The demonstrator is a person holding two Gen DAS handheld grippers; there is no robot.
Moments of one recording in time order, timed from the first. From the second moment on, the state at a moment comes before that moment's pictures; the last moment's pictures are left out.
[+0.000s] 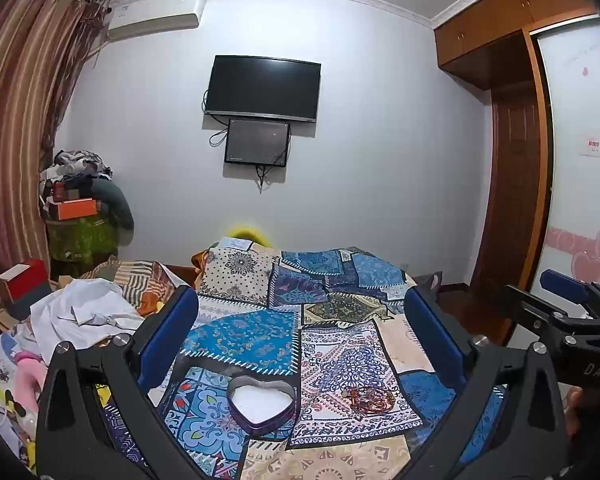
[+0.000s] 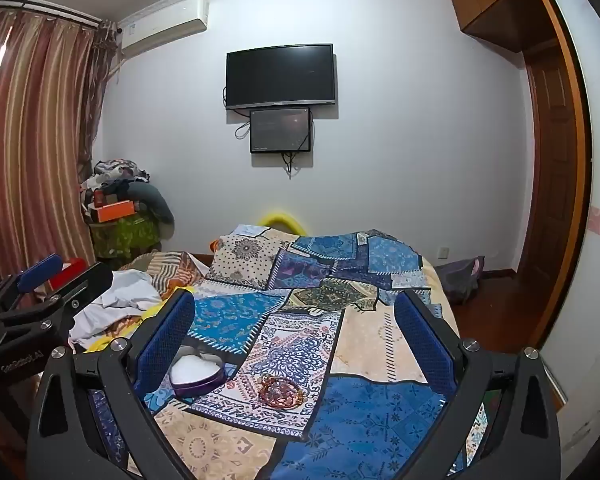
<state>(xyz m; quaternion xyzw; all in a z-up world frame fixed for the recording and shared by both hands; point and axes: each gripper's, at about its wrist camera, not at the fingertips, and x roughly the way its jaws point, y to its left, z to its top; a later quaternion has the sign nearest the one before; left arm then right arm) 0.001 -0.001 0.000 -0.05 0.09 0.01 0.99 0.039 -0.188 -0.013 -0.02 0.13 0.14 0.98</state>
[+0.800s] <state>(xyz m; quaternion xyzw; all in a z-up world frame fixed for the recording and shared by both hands) 0.008 0.009 -0.007 -0.07 0.10 0.01 0.99 0.038 -0.186 -0.013 -0.02 0.13 0.14 0.98</state>
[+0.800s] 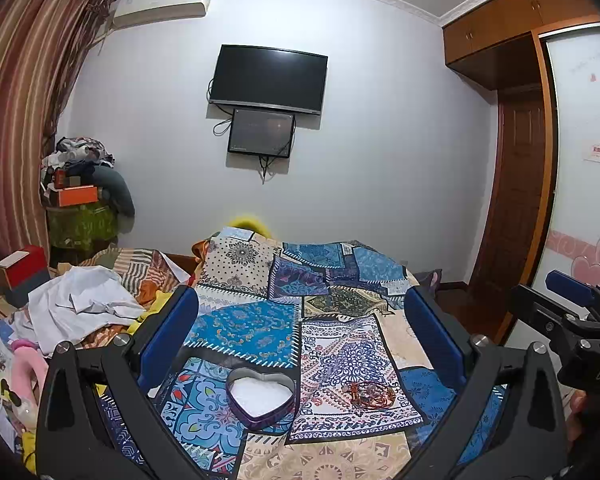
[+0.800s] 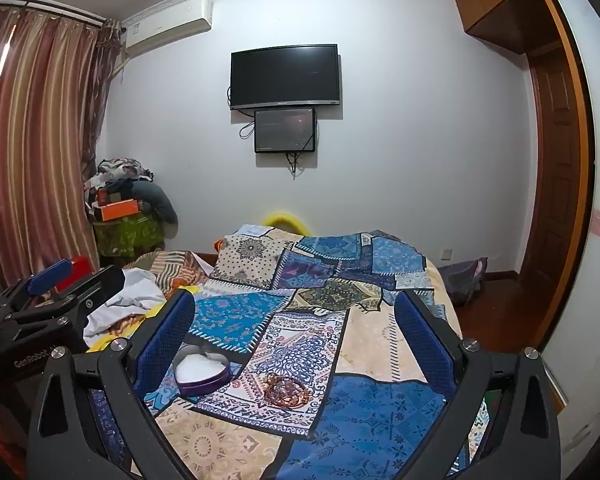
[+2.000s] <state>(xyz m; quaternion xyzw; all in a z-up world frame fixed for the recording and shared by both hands) 0.007 0.010 -0.006 -0.07 0.11 0.00 0.99 0.035 -0.186 -0.010 -0.02 0.13 0.14 0.98</state>
